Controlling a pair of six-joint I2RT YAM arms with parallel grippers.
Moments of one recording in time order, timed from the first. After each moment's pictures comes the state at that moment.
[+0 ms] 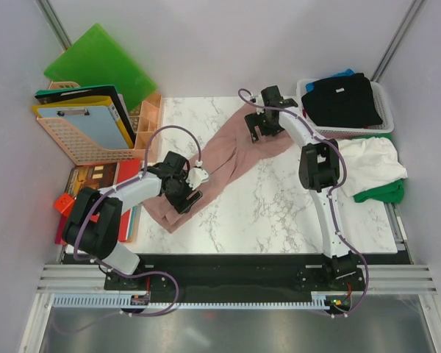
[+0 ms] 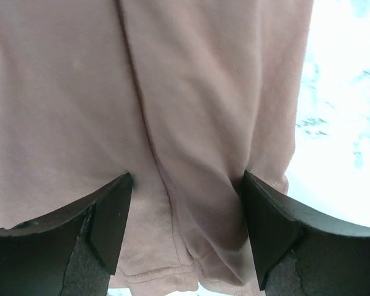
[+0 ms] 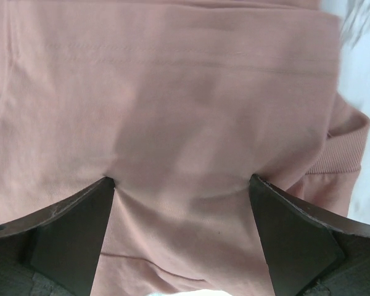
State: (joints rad) left arm -0.41 1.57 0.85 -0.49 0.17 0.52; right arm 0.28 2.52 2.28 -0.82 -0.07 -0.10
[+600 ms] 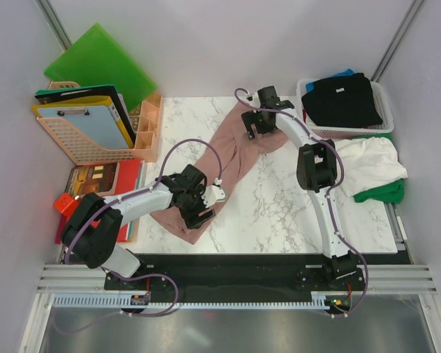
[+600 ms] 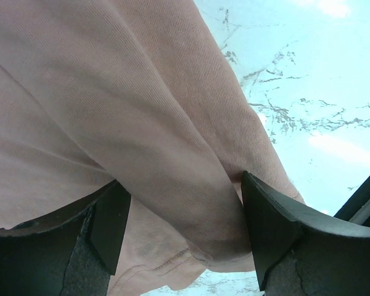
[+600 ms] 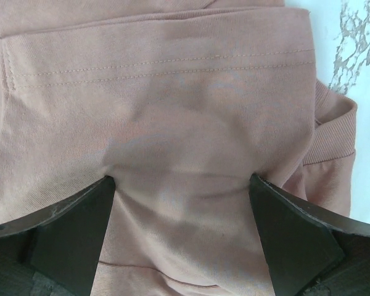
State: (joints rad) left arm -0.64 1.50 0.80 -0.54 0.21 0.53; right arm 0.30 2.60 2.37 -0.75 -0.05 -0.10
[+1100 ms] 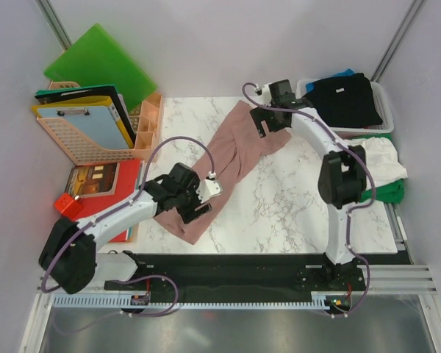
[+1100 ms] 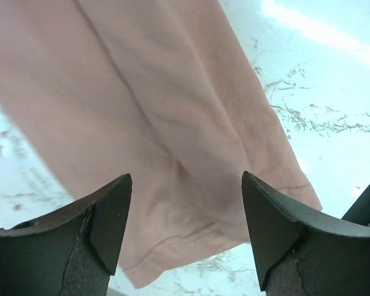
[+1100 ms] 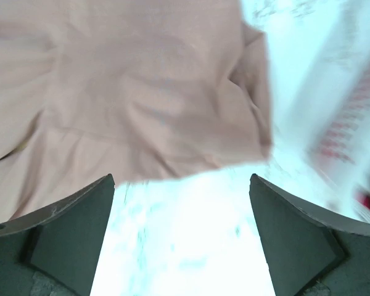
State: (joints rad) left arm -0.64 1.32 0.77 -0.52 0.16 0.53; right arm 0.31 2.20 1.96 -0.67 0.02 -0.15
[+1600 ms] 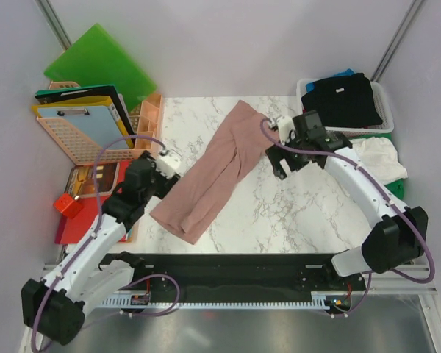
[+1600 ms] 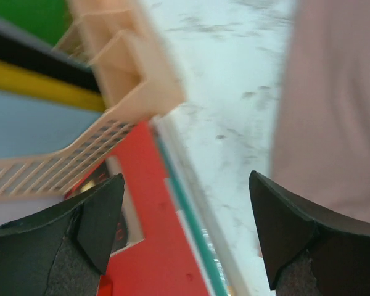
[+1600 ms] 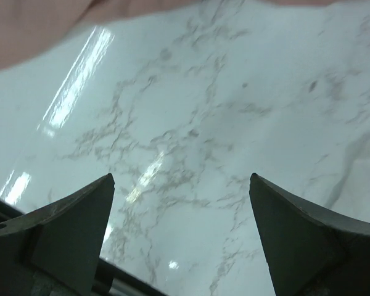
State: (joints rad) left arm -0.44 0.90 0.67 -0.31 -0.20 0.53; right arm 0.33 1.44 1.36 -0.80 -0.13 -0.23
